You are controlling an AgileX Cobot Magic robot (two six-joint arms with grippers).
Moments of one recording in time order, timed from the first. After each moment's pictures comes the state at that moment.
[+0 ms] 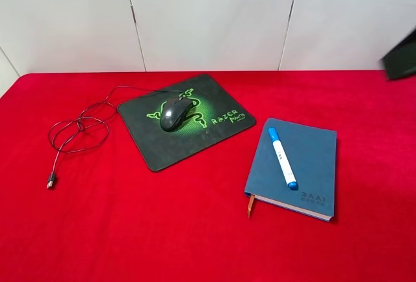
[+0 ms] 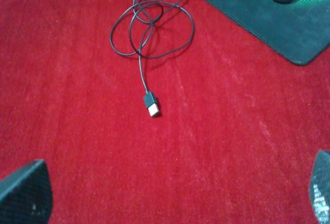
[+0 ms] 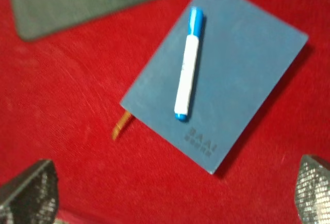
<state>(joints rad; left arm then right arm) -0.05 0.00 -0.49 -0.04 1.06 0.11 0.53 0.86 -1.11 0.00 1.22 0.30</state>
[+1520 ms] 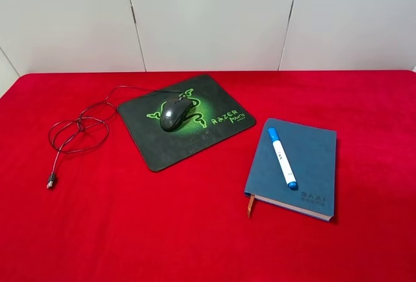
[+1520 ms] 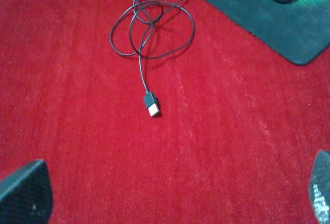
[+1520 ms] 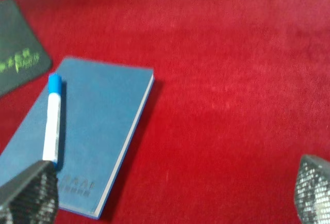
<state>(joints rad) -0.05 0.00 -0.49 -0.04 1.06 0.11 0.09 0.00 -0.50 -0.07 1.04 0.21</state>
